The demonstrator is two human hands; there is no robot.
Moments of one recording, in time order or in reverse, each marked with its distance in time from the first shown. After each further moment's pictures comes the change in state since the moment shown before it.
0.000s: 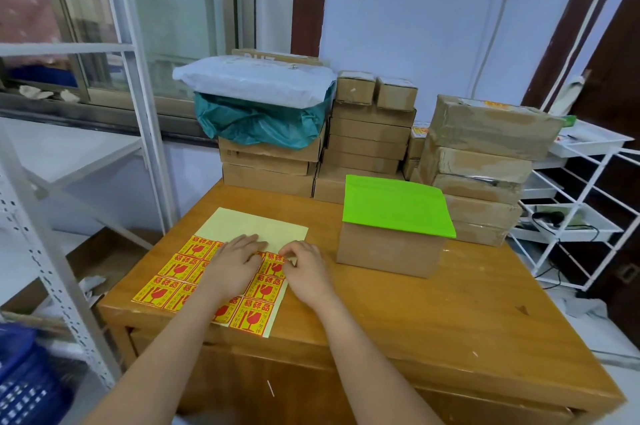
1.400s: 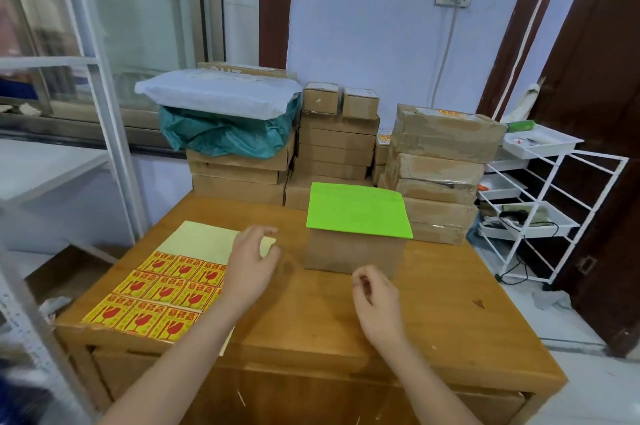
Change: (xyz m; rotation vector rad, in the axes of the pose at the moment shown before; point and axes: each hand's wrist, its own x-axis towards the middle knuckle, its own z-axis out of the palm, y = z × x) left_hand -0.005 0.098 0.011 -0.475 0.409 0.096; right_hand -0.093 0.081 -0.095 -0.015 0.465 -0.057
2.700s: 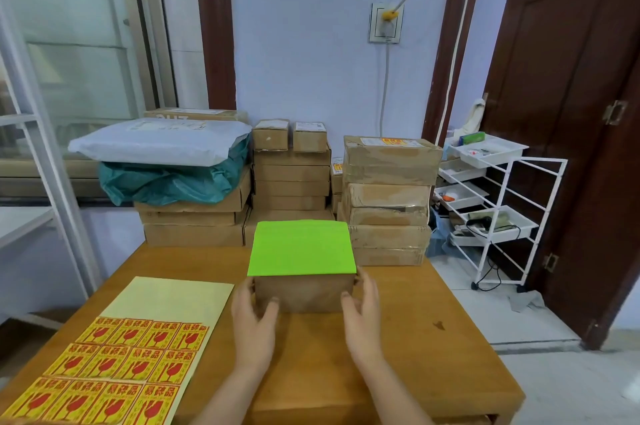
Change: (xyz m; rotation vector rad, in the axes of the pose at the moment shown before) left_hand -0.021 0.024 0.085 -0.415 0.160 -0.143; right_hand 0.030 0.022 -0.020 0.430 0.214 0.317
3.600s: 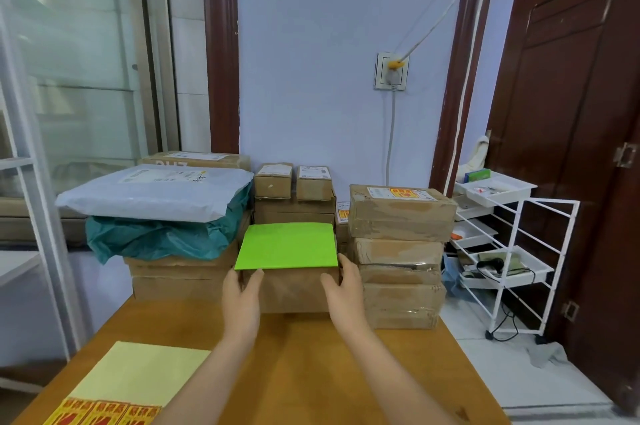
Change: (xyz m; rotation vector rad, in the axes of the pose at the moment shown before) left_hand 0.125 0.057 0.025 -0.225 0.047 -0.112; right_hand 0.115 -0.081 0.044 -0.067 -0.107 0.001
